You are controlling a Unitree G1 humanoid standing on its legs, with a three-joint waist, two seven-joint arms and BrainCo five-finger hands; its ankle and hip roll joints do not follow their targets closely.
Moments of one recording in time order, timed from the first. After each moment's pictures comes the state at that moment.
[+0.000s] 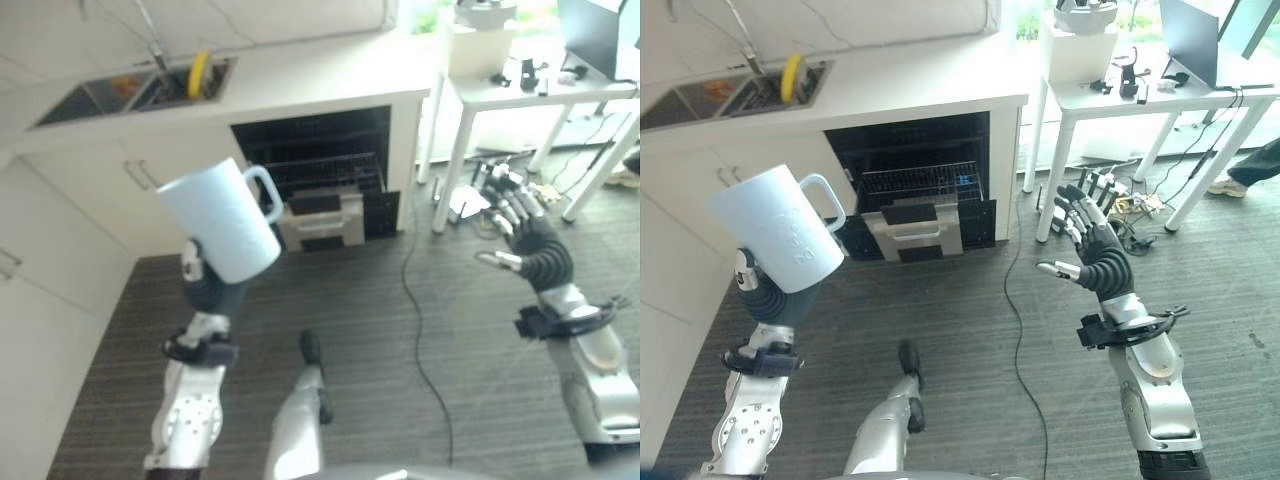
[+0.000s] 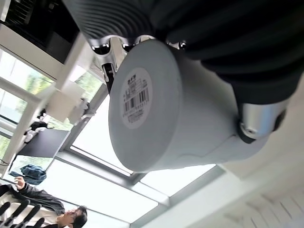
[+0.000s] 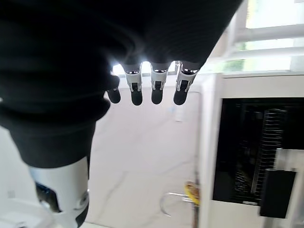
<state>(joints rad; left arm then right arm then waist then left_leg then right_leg) 0.17 0.23 0.03 -0.27 -1.09 -0.12 -0.41 0.08 -0.48 -0.09 -0.31 0.42 -0.16 0.22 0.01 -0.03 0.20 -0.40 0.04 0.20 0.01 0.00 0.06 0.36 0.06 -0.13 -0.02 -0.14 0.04</state>
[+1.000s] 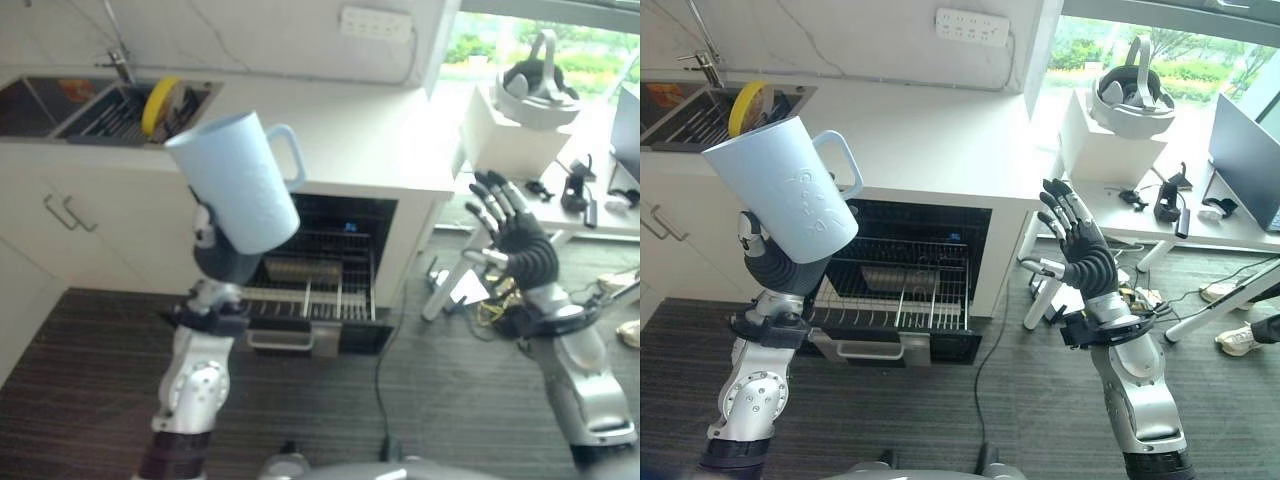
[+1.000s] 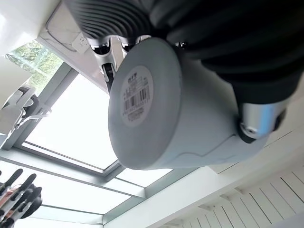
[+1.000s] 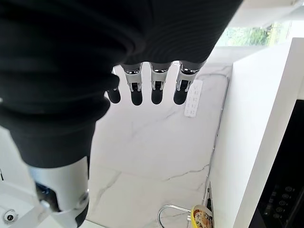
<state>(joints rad) 0.00 0.29 0.02 -0.33 -1.08 -0.08 -0.37 0.04 -0.44 -0.05 -0.36 0.40 -0.15 0.15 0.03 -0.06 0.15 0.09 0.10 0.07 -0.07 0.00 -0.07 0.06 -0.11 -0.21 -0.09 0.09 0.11</state>
